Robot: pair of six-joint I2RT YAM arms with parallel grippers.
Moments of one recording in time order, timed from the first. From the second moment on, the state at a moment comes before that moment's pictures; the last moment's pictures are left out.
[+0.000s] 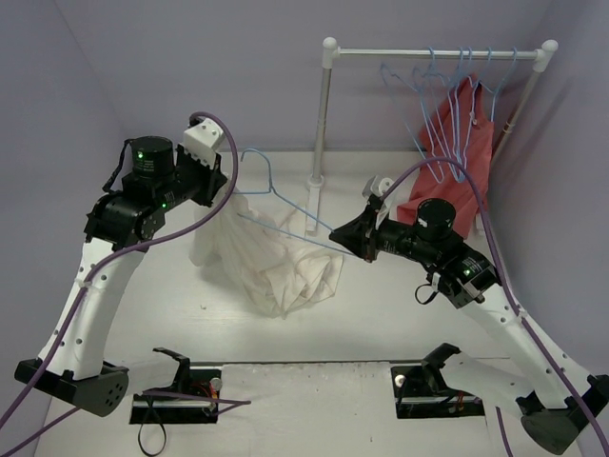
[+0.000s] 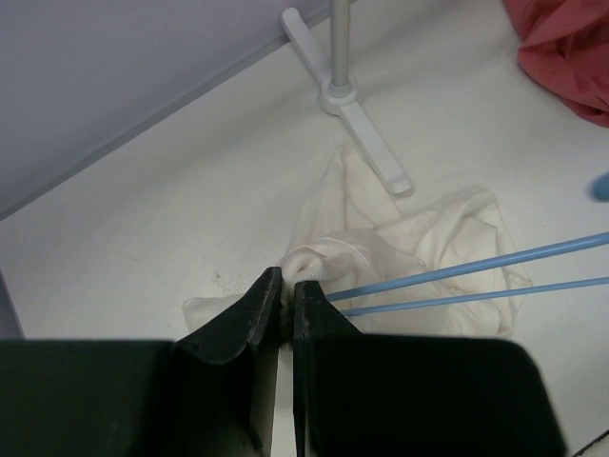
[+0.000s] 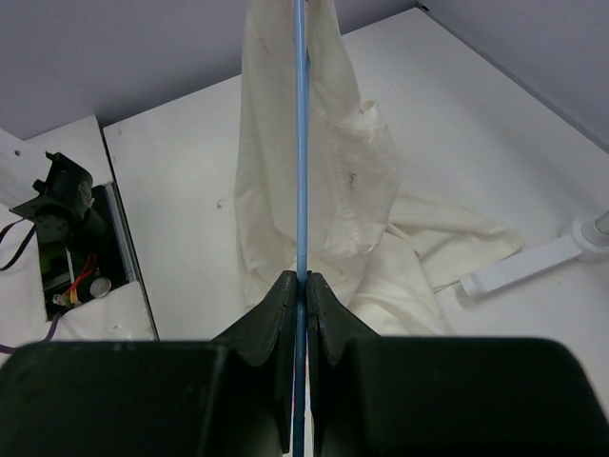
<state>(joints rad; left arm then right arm) -0.34 1.21 1.62 -0.81 0.18 0.19 0.60 0.93 1.01 -0.25 -0.53 0.00</state>
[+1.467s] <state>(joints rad) -0.56 1.32 2.04 -0.82 0.09 0.01 0.61 1.07 1.00 0.38 -0.52 0.20</state>
